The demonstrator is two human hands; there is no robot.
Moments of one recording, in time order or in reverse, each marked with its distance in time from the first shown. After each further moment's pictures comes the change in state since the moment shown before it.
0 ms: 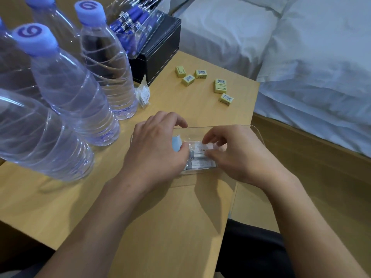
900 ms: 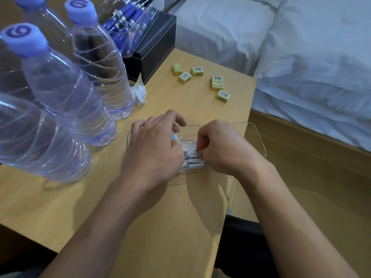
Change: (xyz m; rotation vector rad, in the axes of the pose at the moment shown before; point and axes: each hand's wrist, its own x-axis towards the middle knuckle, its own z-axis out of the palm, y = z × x) left_hand 0.000 0.003 0.006 -0.009 -0.006 -0.059; right_hand 0.014 -0.015 0.009 -0.010 -0.055 0.003
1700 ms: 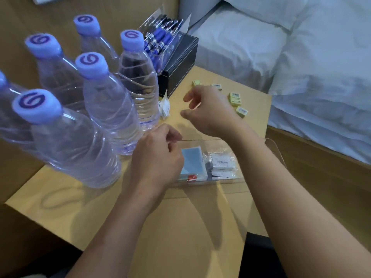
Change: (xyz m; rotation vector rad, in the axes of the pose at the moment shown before) left_hand 0.000 -0.031 -0.022 -0.208 0.185 -0.201; right_hand 0.074 -0.069 -0.010 0.149 0.209 -0.162
